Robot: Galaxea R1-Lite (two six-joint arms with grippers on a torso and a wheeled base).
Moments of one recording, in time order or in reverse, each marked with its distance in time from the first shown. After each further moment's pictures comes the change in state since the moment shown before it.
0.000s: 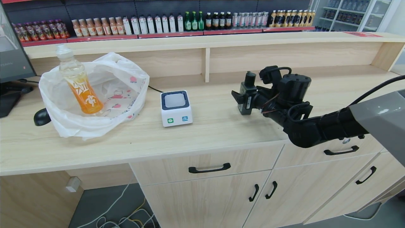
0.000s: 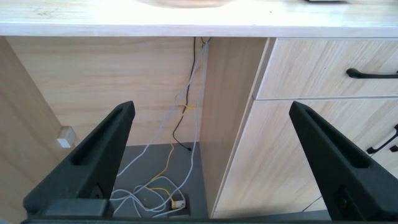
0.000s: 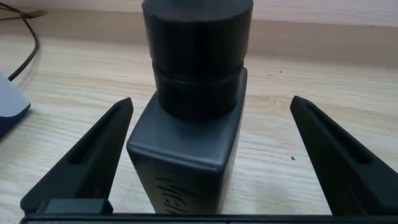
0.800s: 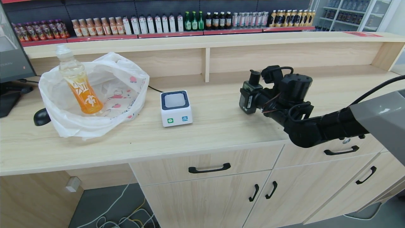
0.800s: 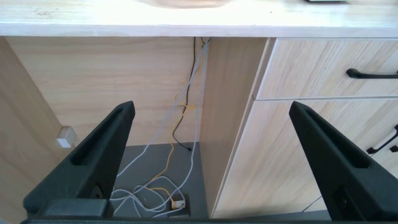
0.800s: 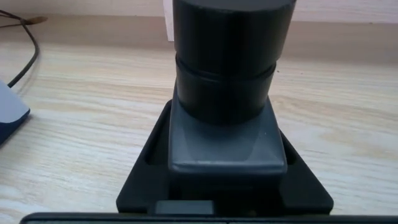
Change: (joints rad) left arm 0.000 0.000 0.000 0.000 0.000 0.000; right arm -0.004 -0.010 0.007 -0.013 0.000 0.023
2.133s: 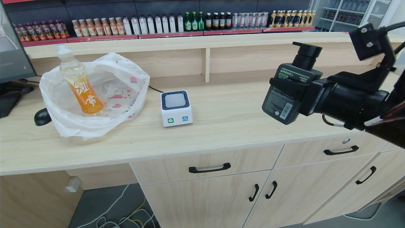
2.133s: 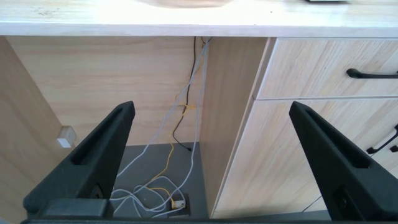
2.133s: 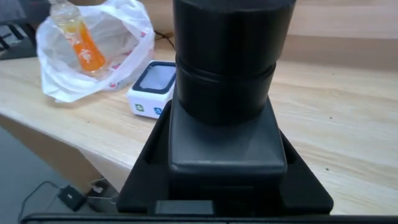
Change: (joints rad) left arm 0.000 0.000 0.000 0.000 0.000 0.000; right arm 0.155 -0.709 0.519 0.191 0.123 0.103
